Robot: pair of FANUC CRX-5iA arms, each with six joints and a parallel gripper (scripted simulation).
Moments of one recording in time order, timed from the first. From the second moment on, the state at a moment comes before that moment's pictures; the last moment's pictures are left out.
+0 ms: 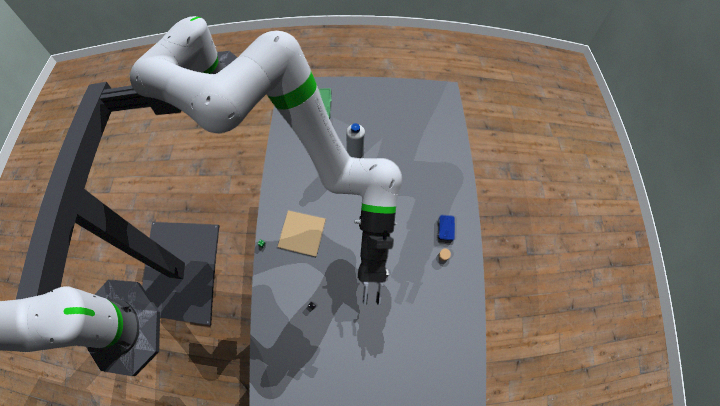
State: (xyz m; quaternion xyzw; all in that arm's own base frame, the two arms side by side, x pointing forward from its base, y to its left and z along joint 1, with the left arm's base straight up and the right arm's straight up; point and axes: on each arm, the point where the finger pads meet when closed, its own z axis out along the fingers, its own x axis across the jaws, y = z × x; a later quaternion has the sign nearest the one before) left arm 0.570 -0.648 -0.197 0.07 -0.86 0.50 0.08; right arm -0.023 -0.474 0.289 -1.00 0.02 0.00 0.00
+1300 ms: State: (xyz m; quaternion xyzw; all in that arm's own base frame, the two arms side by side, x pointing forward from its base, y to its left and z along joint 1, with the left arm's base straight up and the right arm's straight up) left arm 0.561 -0.599 -0.243 0.10 -0.99 0.10 0.09; right arm -0.023 -0.474 0.289 -1.00 0.02 0.00 0.00
